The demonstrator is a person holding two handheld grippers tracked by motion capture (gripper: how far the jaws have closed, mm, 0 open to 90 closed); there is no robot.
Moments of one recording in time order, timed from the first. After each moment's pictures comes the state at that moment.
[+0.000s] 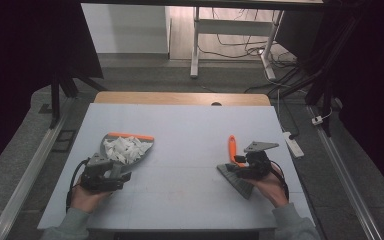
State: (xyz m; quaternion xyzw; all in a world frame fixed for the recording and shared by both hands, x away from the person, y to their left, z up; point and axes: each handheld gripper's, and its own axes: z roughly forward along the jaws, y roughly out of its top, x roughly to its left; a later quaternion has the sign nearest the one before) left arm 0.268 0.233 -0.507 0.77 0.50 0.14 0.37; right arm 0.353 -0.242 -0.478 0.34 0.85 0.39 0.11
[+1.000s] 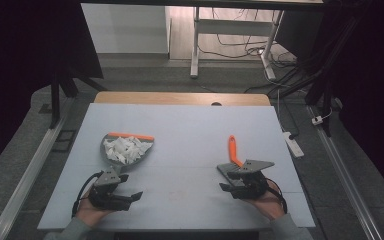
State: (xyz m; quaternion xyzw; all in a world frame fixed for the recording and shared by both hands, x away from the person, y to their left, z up) left arm 0.237 0.204 -0.515 0.83 0.38 0.11 0.40; right arm 0.306 -0.232 -0.494 0.28 0.87 0.40 0.09
